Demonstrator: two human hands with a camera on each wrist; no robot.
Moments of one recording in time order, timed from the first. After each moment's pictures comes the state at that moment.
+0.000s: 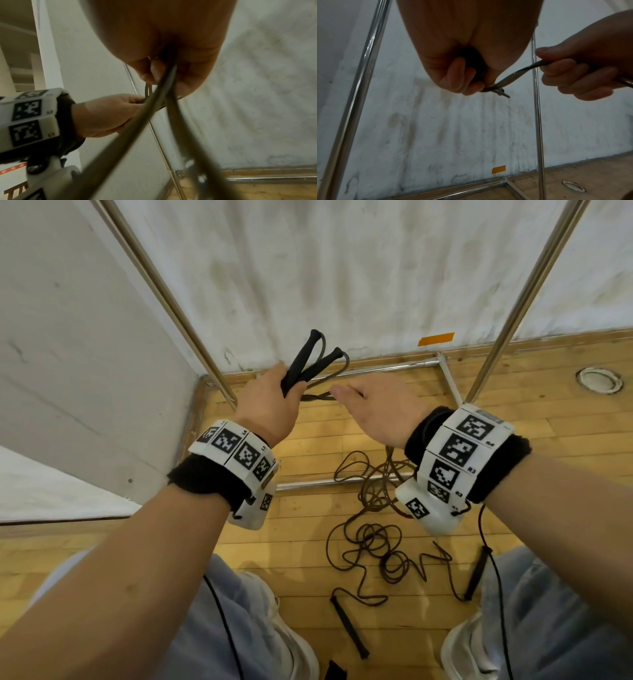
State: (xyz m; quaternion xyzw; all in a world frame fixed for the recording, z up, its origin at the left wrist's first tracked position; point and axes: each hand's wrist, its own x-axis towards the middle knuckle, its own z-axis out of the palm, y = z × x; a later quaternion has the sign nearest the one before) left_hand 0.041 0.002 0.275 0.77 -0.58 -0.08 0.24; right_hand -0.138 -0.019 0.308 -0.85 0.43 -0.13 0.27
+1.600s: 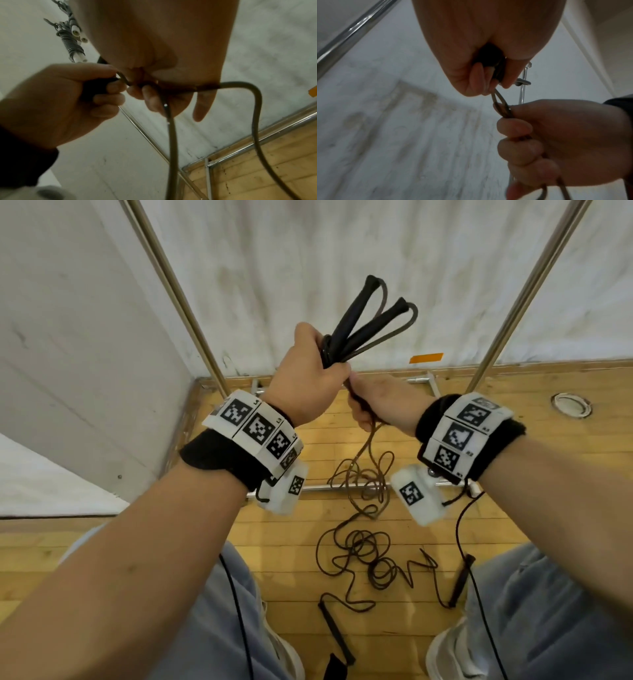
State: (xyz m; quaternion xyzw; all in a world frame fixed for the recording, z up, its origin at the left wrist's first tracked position) left_hand 0.001 0.011 0.328 0.65 -0.61 -0.22 0.41; right_hand -0.139 -0.037 0.303 -0.72 0.41 -0.15 0.54
